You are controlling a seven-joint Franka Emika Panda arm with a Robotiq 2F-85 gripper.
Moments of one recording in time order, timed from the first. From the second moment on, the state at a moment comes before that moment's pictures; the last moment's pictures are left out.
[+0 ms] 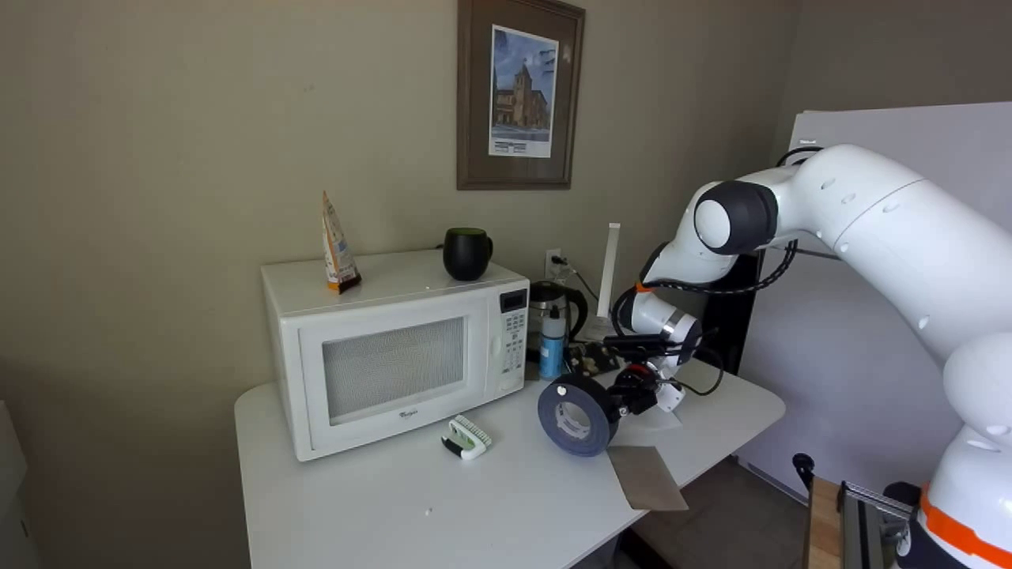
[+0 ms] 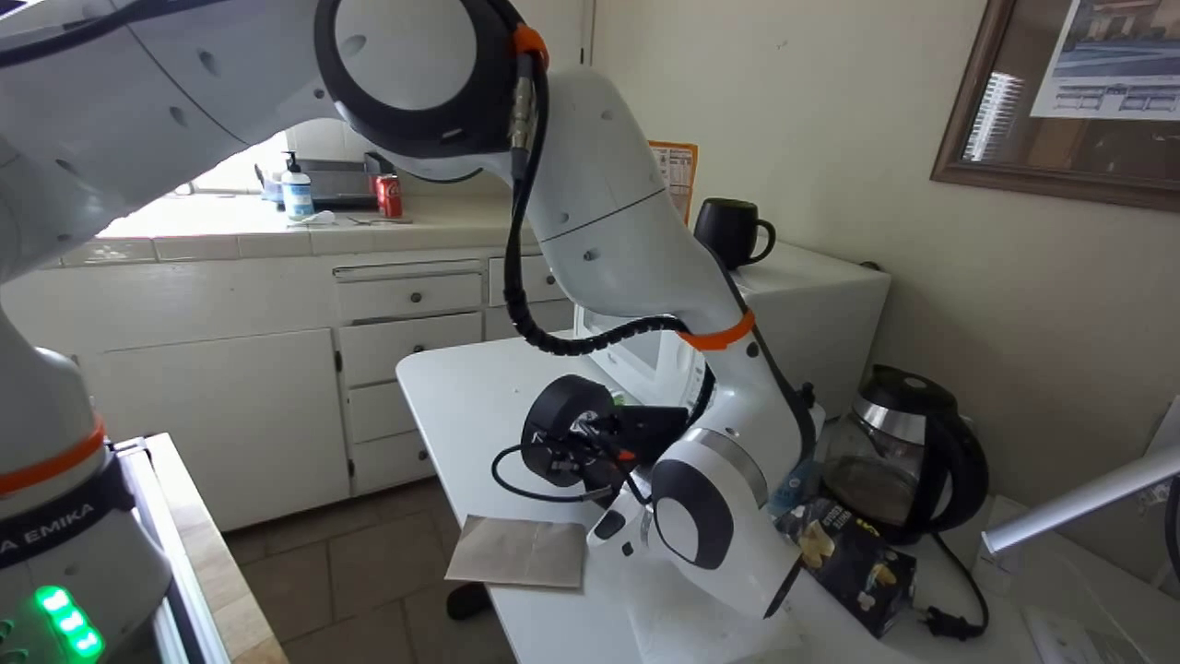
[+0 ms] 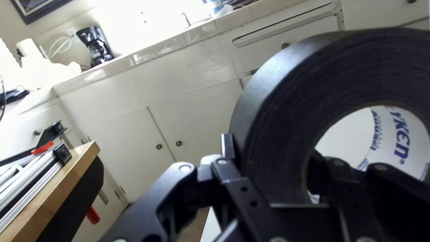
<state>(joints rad) -0.48 1.00 -0.28 -1.69 1.07 1.20 0.64</state>
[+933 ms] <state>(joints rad) -0.48 1.05 -0.30 -1.67 1.21 1.20 0.92</state>
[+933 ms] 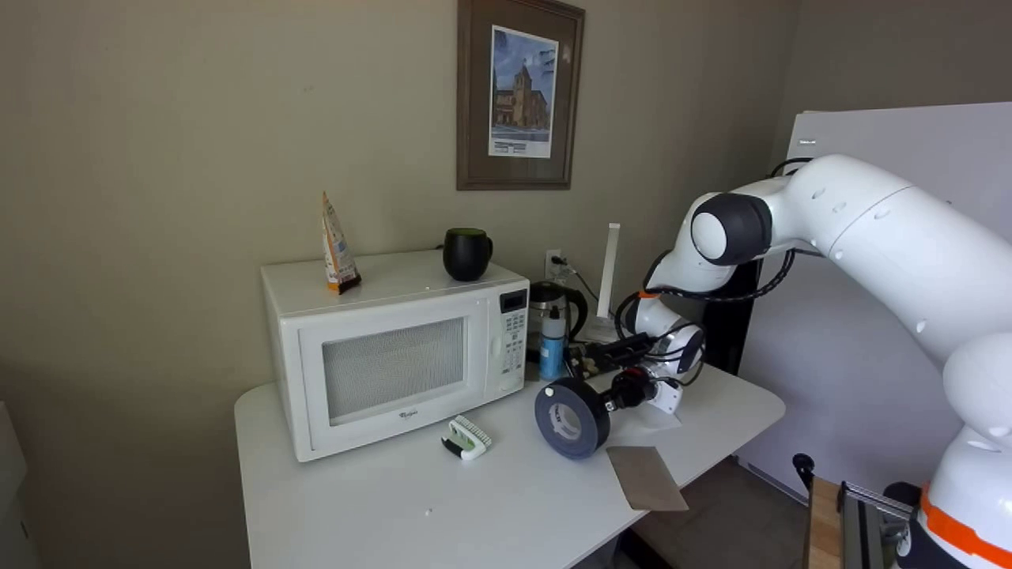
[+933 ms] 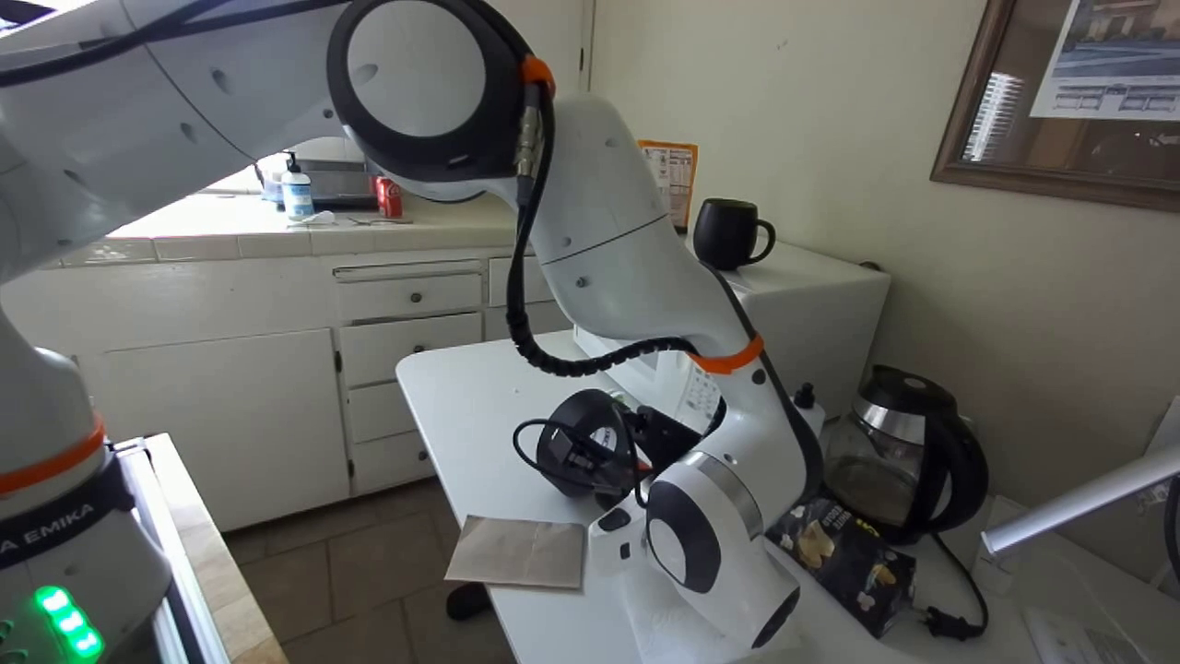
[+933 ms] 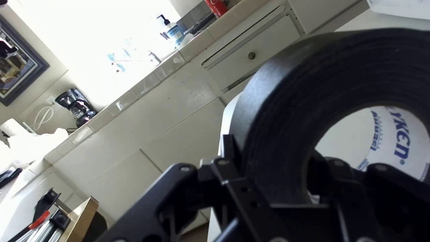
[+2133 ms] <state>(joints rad) -0.48 1.02 -0.32 -1.67 1.25 1.20 1.00</state>
